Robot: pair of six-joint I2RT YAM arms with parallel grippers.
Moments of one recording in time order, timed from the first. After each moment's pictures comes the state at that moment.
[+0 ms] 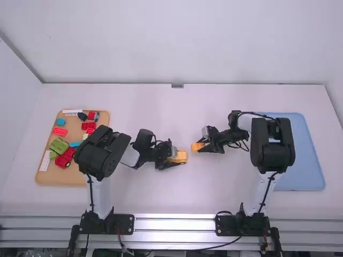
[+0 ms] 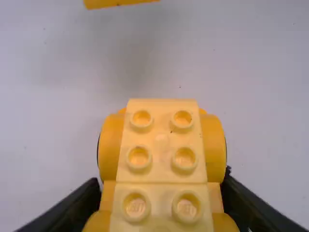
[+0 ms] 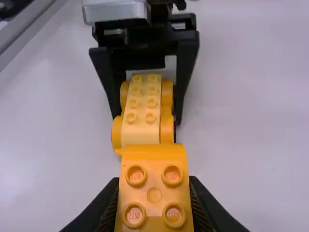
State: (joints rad) left arm -0.35 2.03 0.62 0.58 0.85 0.77; right arm 0.04 2.09 1.19 -0.96 -1.08 -1.86
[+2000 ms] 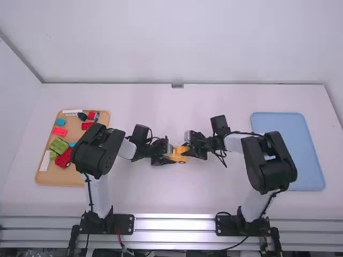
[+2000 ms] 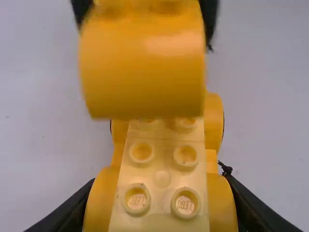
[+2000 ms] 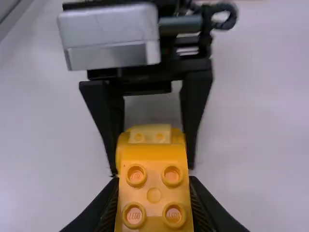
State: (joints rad) left arm -0.27 2.03 0.71 0.35 0.94 0.97; right arm 0.26 1.88 0.82 -0.15 -1.03 -1.10
